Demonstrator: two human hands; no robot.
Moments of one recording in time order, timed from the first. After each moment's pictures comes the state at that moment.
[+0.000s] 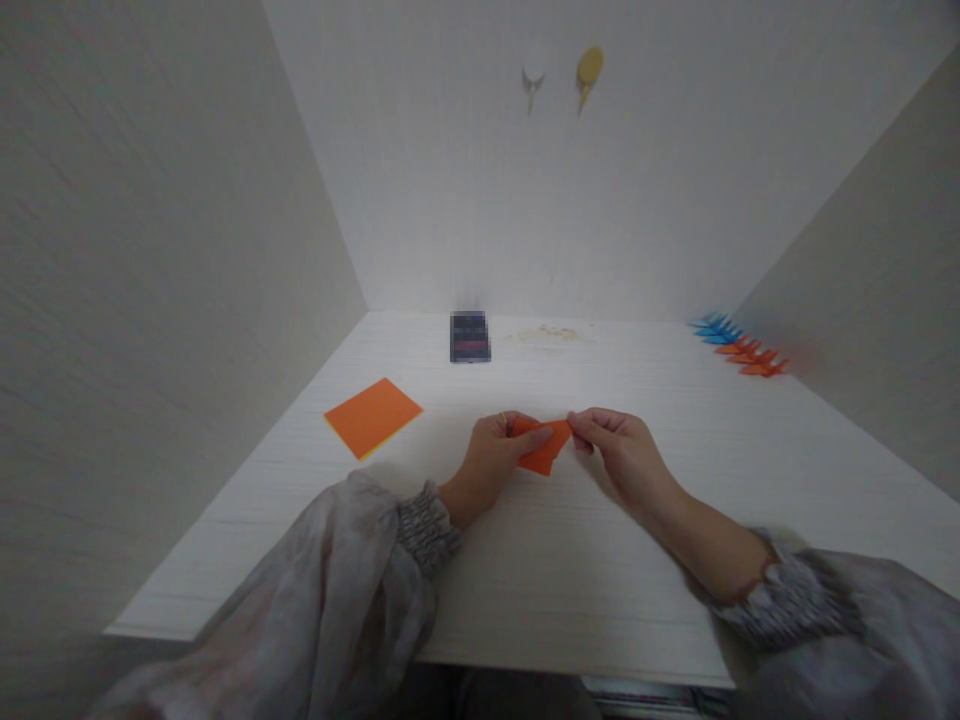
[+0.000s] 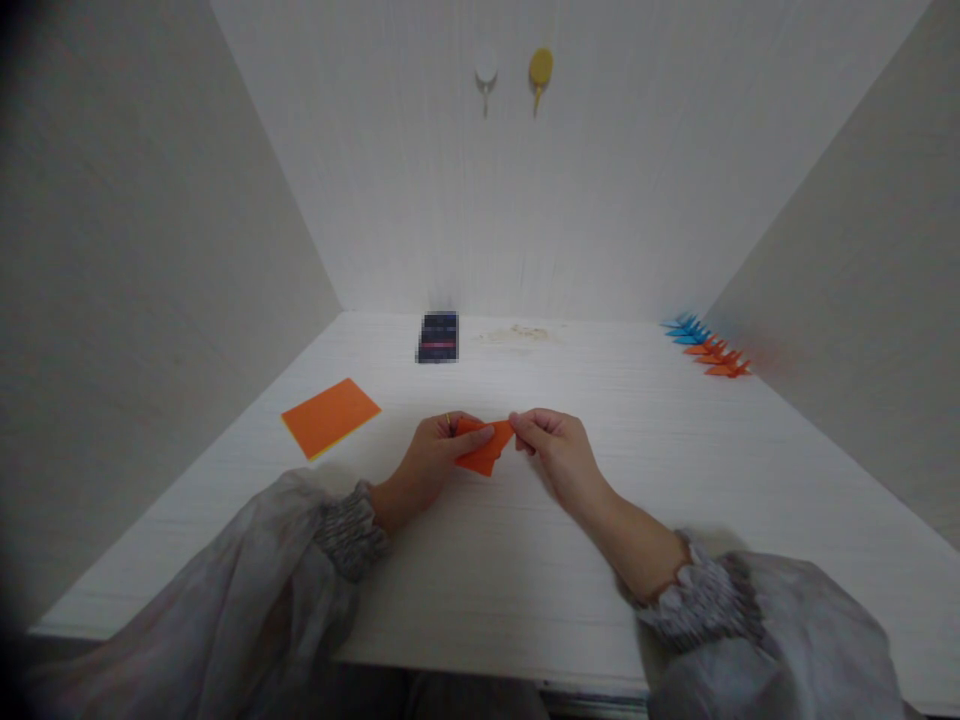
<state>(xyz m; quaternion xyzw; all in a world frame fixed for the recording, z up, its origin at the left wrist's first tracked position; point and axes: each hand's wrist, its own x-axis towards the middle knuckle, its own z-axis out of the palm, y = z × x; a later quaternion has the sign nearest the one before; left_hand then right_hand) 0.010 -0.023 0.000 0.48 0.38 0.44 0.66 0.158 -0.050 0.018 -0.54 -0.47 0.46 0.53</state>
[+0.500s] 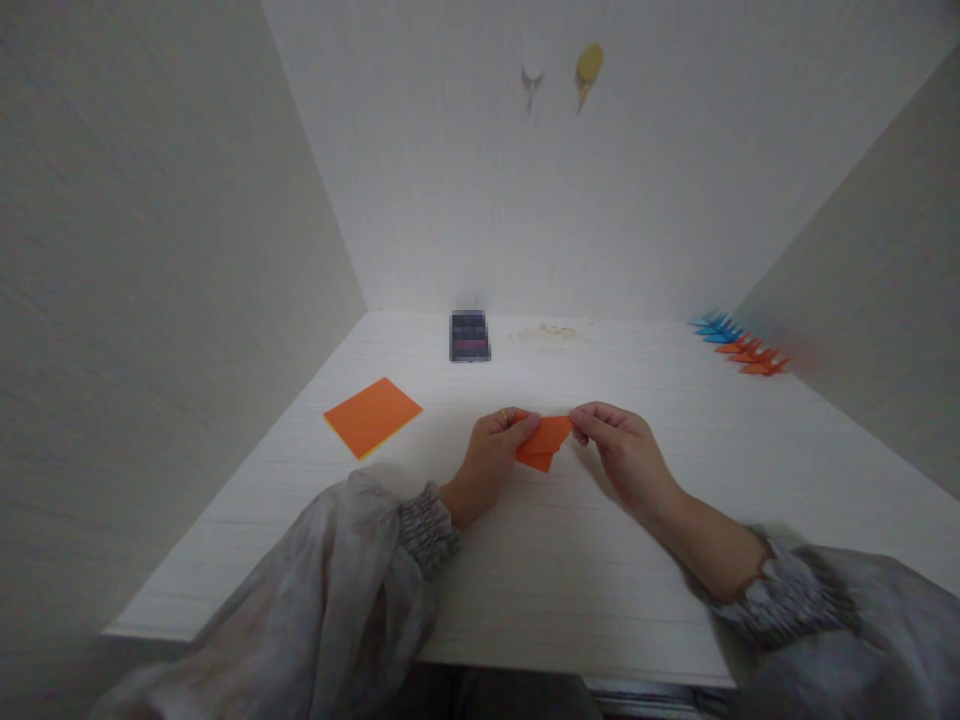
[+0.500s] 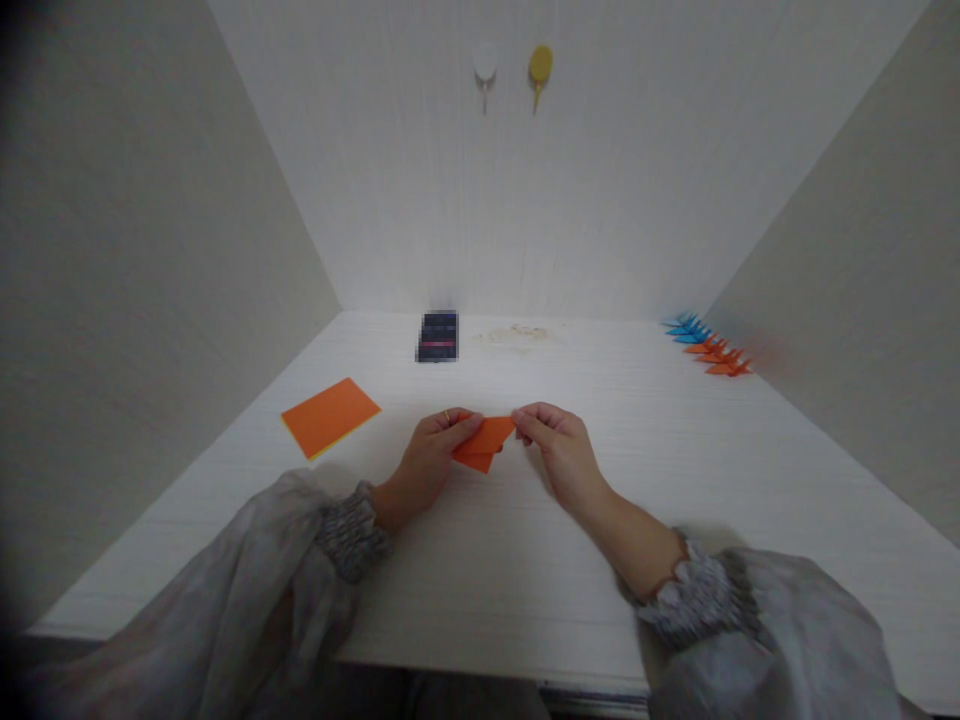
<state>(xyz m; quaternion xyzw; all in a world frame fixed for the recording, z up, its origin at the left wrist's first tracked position) 0.012 -0.024 0.003 0.45 0.36 0.45 0.69 0.159 -0.047 0.014 -0.51 -0.47 0.45 0.57</state>
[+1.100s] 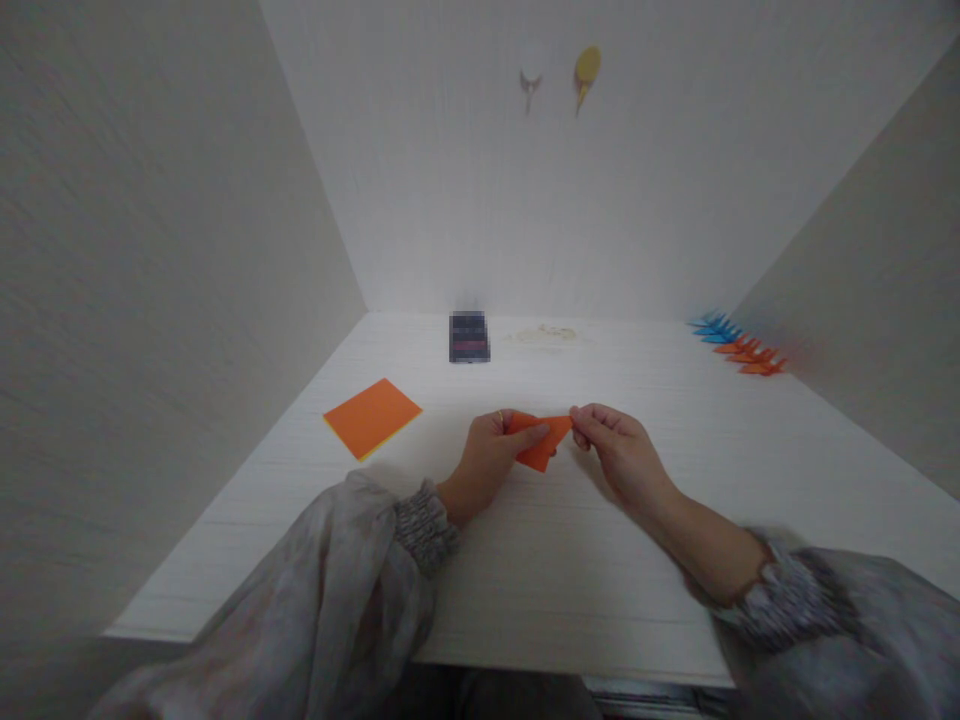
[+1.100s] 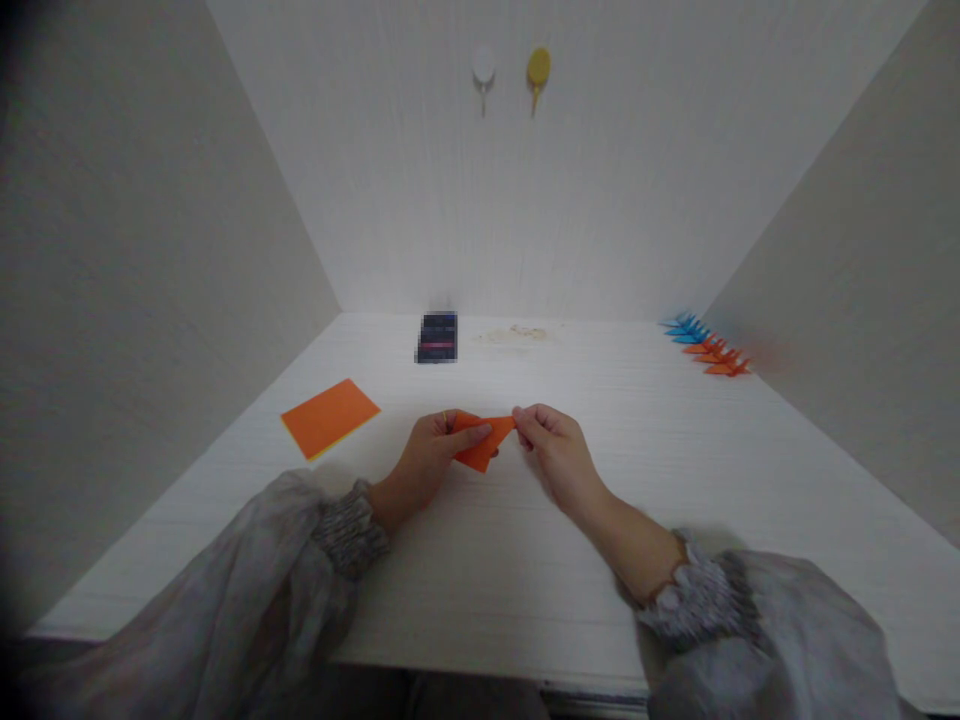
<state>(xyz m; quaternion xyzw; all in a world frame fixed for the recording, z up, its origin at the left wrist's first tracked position) 0.009 -0.023 0.002 0.48 0.36 0.43 0.67 0.155 -0.050 0.018 -0.53 -0.48 0.44 0.54</state>
